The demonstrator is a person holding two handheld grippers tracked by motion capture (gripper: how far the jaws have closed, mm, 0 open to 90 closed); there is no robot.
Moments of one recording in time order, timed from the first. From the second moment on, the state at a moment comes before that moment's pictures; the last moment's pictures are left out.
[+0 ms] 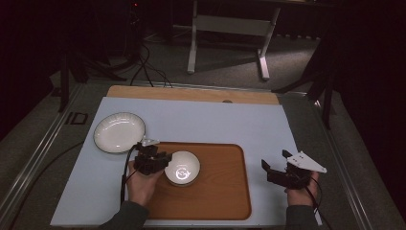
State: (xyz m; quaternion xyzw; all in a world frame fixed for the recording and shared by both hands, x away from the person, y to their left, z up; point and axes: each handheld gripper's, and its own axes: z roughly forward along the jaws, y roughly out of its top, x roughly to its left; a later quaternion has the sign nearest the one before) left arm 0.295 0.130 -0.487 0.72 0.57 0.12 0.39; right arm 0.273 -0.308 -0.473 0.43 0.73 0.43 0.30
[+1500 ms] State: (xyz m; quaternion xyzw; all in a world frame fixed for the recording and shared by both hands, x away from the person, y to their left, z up) left arm 0.286 0.225 -0.454 0.68 0.55 0.23 0.42; right arm 0.273 -0.309 -0.473 0.43 0.73 0.43 0.30
